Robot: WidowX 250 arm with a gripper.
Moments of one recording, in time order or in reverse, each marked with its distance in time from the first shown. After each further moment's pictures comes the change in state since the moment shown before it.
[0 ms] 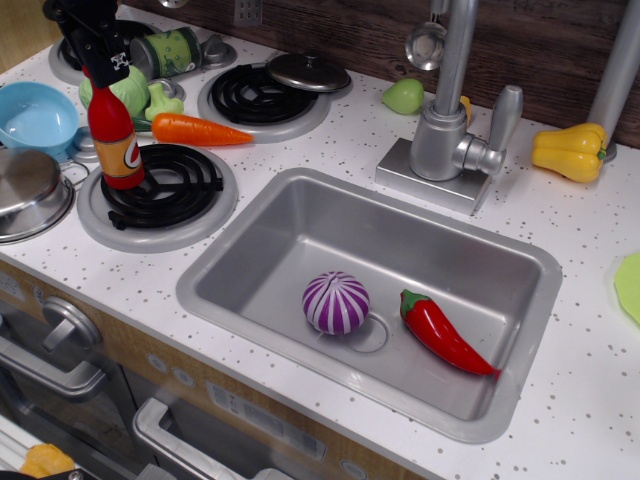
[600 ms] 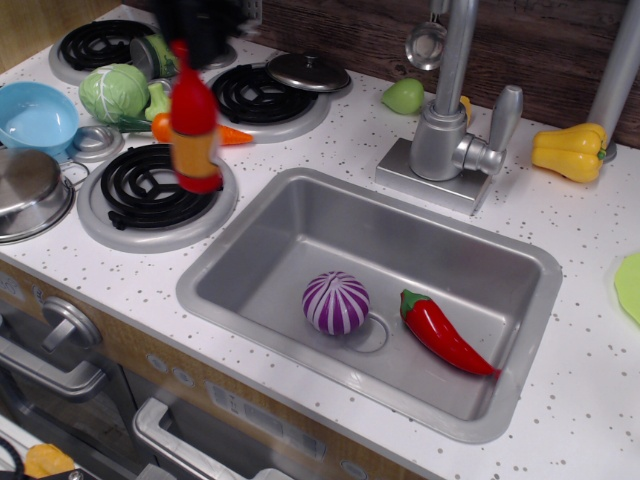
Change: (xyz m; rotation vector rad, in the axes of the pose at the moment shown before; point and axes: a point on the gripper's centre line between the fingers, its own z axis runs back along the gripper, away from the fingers) arm 0.047 -0.099 0.053 0.039 0.080 0.237
